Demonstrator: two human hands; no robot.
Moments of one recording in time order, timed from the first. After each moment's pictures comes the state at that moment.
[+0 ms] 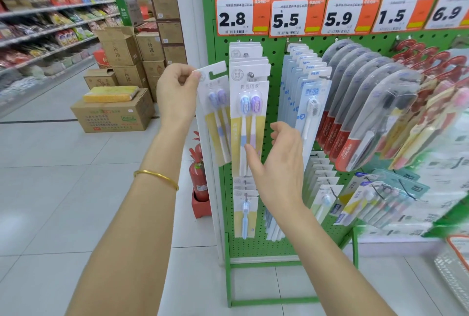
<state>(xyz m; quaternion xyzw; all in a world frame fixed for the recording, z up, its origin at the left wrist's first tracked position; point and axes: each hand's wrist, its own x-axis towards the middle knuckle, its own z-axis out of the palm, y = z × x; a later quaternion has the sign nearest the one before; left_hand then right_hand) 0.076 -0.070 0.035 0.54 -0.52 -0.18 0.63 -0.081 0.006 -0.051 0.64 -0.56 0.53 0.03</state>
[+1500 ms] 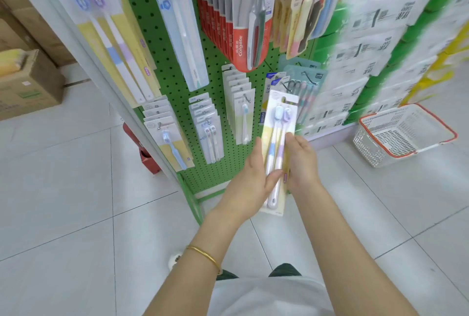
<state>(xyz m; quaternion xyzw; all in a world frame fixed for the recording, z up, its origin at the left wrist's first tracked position) -0.128 0.123 -0.181 0.44 -0.80 -0.38 0.14 -0.244 0.126 -0.182 0.13 -0.59 0.67 -0.43</state>
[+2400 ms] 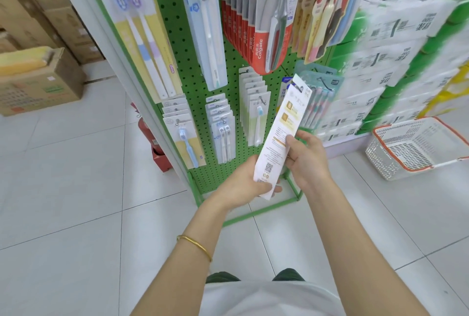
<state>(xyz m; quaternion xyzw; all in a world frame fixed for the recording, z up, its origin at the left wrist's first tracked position) -0.097 0.115 -0.163 0.40 -0.62 -0.65 0.17 -0.243 0.119 -0.174 0.17 -0.54 0.67 -0.49</state>
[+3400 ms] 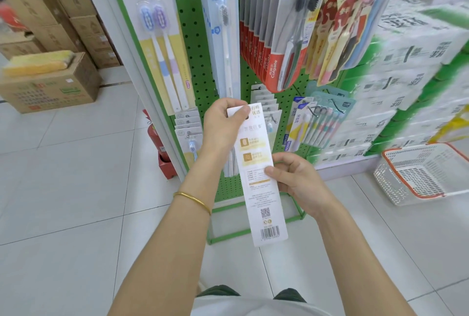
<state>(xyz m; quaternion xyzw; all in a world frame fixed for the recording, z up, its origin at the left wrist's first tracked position) -0.091 0.036 -0.095 0.50 -0.53 -0.47 0.49 -0.237 0.122 -0.164 0.43 -0.46 0.50 -0.60</state>
